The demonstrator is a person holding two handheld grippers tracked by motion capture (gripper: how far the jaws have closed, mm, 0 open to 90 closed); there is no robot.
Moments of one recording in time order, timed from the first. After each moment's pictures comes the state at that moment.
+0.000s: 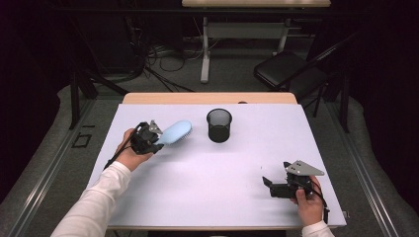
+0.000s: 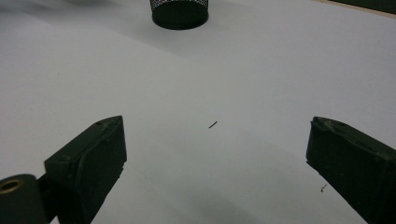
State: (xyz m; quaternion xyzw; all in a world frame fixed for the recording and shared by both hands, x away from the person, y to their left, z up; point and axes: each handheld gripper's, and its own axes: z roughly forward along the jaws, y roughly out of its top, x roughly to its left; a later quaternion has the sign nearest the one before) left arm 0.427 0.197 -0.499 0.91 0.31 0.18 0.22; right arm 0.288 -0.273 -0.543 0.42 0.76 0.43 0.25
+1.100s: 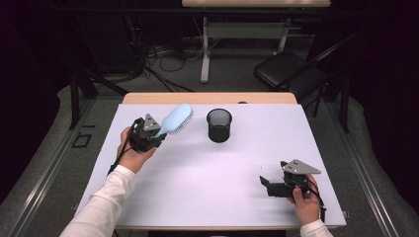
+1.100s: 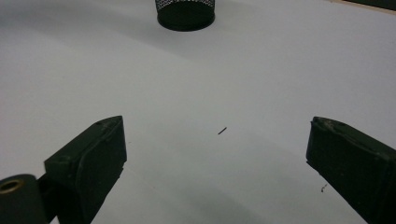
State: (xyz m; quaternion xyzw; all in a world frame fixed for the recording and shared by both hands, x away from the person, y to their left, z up) left arm 0.407 0.188 -0.471 0.85 0.33 0.25 0.31; right arm 0.292 -0.265 -0.543 0.42 0.76 0.43 0.24
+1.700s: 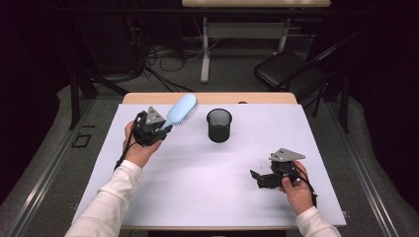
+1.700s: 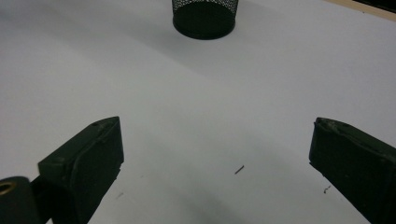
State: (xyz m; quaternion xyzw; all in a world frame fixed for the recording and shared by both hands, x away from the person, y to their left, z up) left arm 0.414 0.171 -0.453 0.83 0.33 0.26 0.35; right arm 0.321 -0.235 -0.520 0.40 0.80 0.40 0.22
